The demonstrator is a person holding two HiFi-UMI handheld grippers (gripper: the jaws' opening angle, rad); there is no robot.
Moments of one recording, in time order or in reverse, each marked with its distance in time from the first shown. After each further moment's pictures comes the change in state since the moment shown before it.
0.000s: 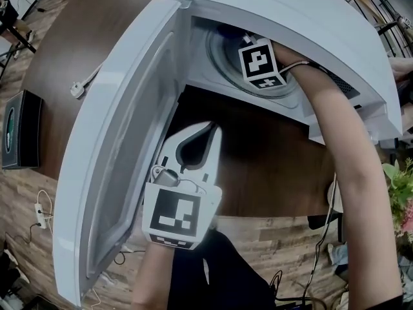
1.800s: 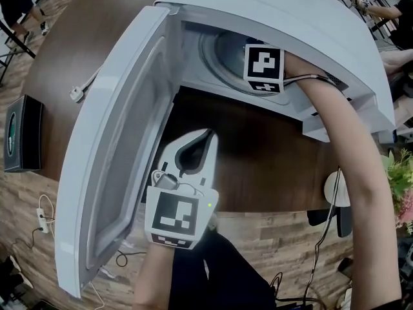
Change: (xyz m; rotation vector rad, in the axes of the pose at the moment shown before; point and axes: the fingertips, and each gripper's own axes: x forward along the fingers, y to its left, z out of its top) left arm -0.008 -0.013 -0.010 0.011 0.037 -0.019; right arm -0.046 -0.008 -0.052 0.302 0.135 -0.050
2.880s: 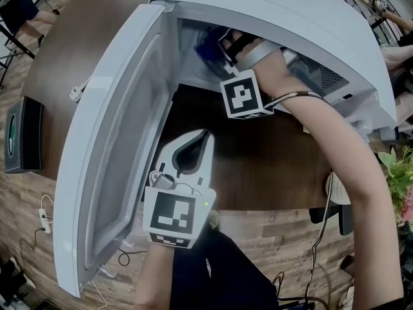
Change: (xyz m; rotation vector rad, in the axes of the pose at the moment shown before) left arm -0.001 0.002 -0.009 -0.006 0.017 0.017; right arm -0.035 0.036 0.085 -0.286 -0.180 -0.010
